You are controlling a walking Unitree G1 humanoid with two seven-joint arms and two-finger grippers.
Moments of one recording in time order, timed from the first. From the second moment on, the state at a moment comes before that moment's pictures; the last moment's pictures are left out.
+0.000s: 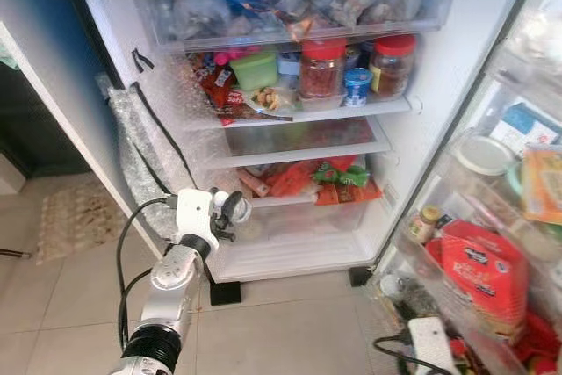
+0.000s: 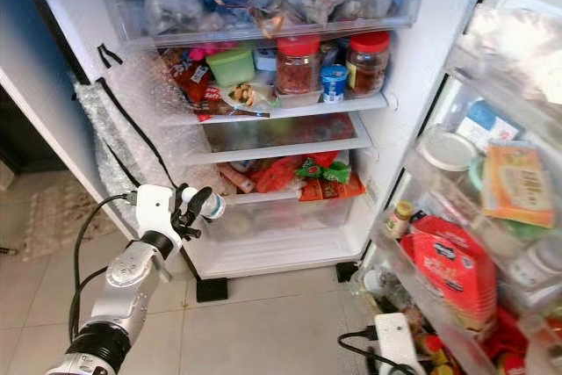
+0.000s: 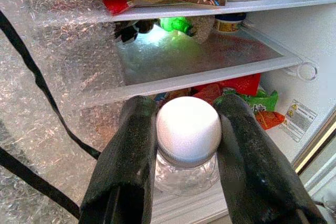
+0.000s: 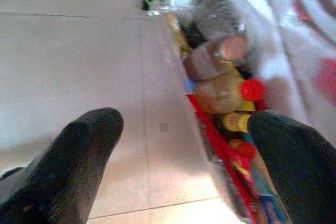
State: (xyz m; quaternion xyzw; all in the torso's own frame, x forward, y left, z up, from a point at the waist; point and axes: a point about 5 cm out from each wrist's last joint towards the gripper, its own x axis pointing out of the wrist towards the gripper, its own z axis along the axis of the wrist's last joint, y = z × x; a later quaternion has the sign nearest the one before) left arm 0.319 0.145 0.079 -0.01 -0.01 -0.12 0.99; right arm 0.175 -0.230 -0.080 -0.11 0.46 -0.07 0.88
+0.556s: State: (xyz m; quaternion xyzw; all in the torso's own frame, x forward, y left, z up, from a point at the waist) left arm 0.319 0.139 0.083 -0.01 -0.02 -0.13 0.99; right arm 0.171 -0.222 -0.084 -0.06 0.47 -0.06 0.88
